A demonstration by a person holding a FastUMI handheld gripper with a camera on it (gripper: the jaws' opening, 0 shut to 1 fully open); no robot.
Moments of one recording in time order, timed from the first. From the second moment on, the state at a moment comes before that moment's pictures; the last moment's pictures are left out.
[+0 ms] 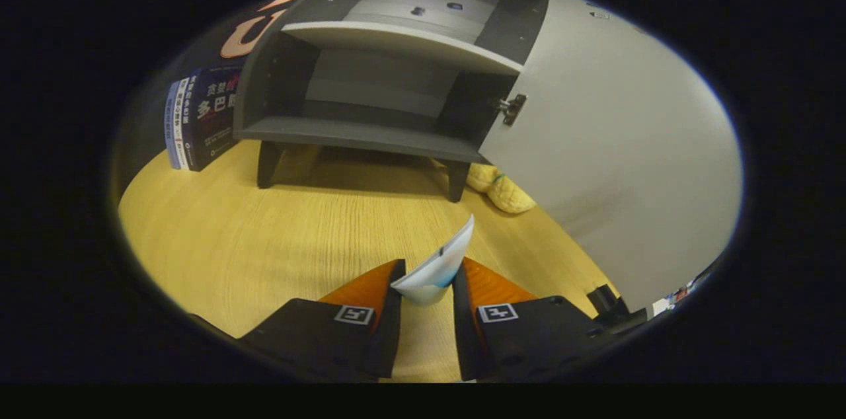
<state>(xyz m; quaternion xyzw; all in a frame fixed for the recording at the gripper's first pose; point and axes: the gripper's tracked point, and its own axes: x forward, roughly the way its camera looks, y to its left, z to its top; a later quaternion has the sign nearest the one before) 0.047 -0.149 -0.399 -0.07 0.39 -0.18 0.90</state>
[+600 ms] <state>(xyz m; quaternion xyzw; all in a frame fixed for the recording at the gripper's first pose) 0.142 -0.083 -0.079 -0.03 0.24 -0.17 0.96</state>
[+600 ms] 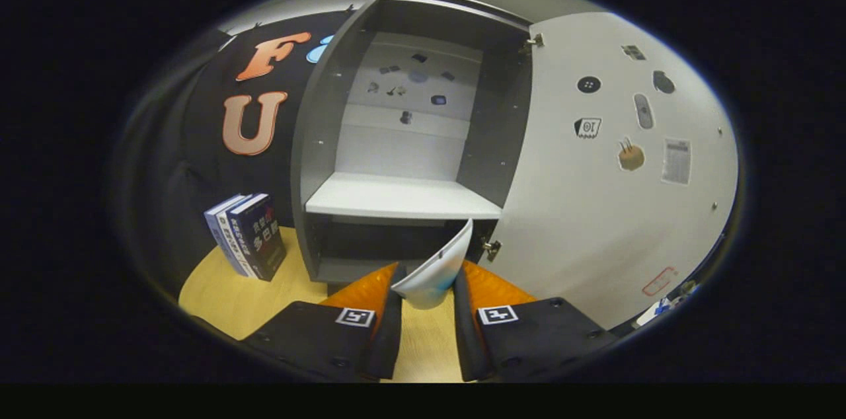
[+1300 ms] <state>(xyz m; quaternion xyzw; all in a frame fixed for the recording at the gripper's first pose) 0.380 -0.125 -0.089 -0.02 0.28 -0.15 0.95</state>
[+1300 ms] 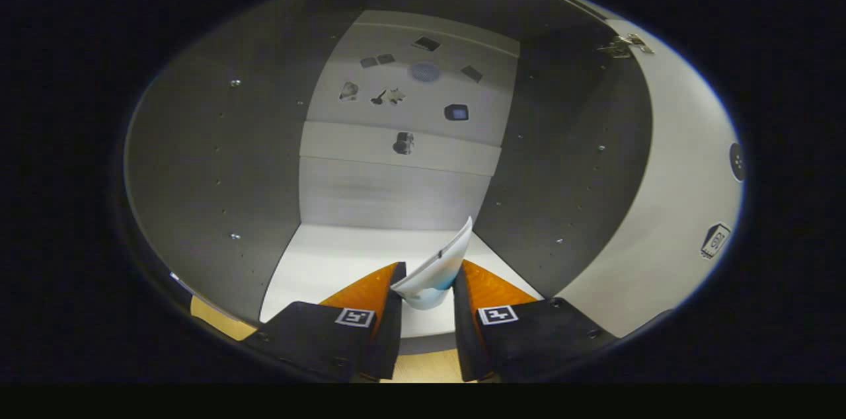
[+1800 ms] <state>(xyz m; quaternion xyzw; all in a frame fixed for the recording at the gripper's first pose) 0.416 -0.122 -0.147 0.02 0.34 -0.11 0.93</state>
